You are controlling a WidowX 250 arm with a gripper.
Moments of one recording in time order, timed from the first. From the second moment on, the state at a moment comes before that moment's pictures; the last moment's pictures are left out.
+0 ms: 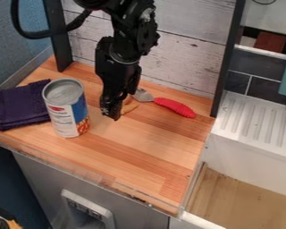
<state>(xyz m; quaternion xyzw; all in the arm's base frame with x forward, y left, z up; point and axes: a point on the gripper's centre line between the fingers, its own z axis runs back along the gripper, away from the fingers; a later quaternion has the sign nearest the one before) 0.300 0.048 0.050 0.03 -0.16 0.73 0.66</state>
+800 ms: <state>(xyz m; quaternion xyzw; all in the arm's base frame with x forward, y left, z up) 0.344 0.024 0.012 -0.05 -0.11 0.70 0.71</state>
